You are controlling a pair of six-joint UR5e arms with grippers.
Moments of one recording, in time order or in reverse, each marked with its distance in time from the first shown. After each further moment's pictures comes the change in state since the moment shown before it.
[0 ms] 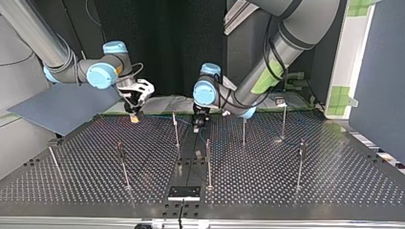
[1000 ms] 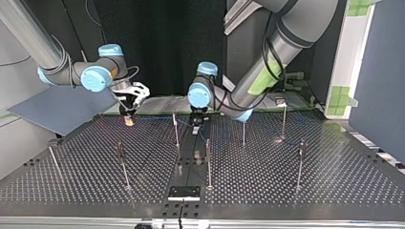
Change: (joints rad) left arm -0.024 0.009 0.040 -0.154 -0.029 0.054; right arm -0.026 0.001 -0.019 0.012 -0.001 -0.016
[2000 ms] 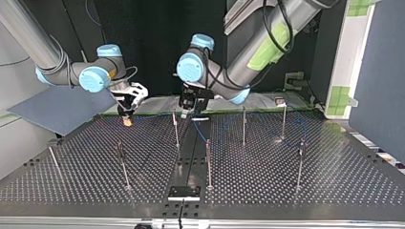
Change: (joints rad) left arm -0.108 0.208 -0.192 -0.006 -0.028 0.035; right arm -0.011 0.000 -0.001 0.004 -0.002 0.000
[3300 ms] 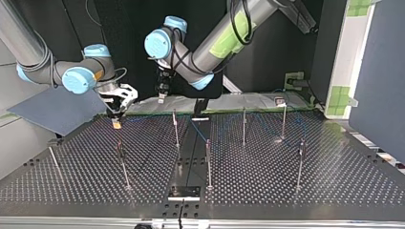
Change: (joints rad) left arm -0.188 -0.114 0.106 0.035 -0.180 -0.131; right arm -0.054 -0.052 -0.001 0.040 -0.041 -0.032
